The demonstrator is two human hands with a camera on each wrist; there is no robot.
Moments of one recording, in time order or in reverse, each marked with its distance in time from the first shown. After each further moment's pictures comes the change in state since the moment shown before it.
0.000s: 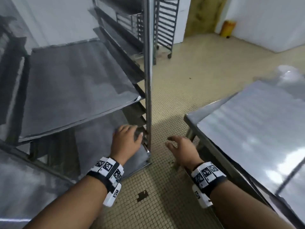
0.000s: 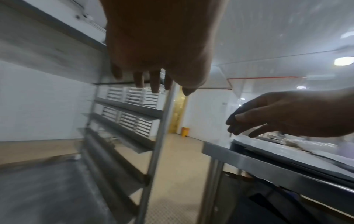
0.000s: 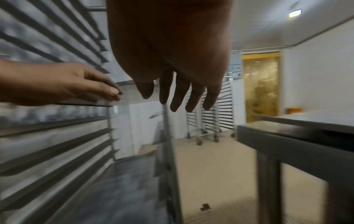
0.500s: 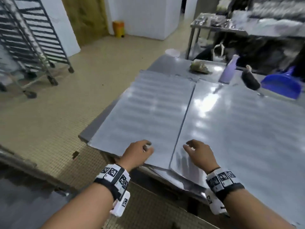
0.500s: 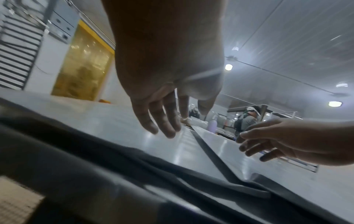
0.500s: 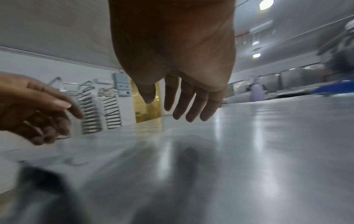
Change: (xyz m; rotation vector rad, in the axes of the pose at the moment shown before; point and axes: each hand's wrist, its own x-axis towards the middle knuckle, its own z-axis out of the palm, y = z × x) left_hand -0.002 0.388 0.164 -0.395 -0.764 0.398; right_hand -0.225 0.326 -0.171 0.156 0.493 0.746
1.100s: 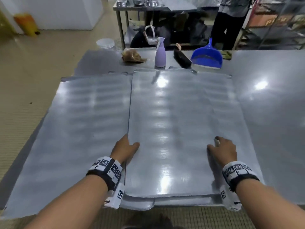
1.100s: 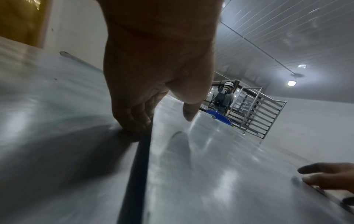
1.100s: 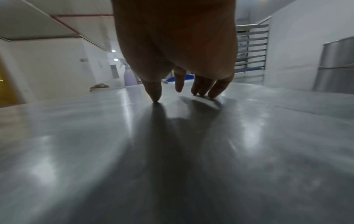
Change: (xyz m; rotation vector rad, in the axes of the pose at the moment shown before) left_hand 0.142 0.102 0.106 -0.049 -0.224 0.005; right_hand -0.025 0.214 -0.117 -0.082 0.328 0.745
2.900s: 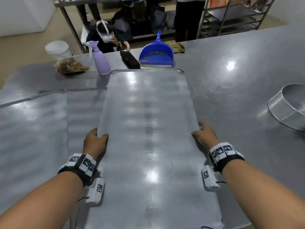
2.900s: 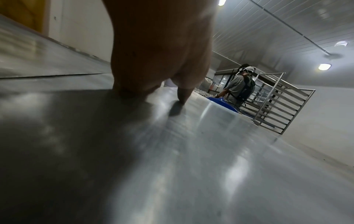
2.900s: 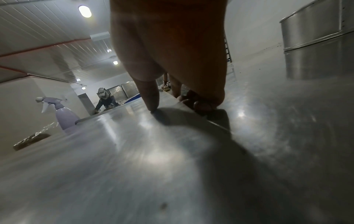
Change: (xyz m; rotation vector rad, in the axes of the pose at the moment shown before) left_hand 0.145 0.149 0.115 0.022 0.250 0.085; right_hand 0.199 0.091 -0.083 0.607 -0.143 0.112
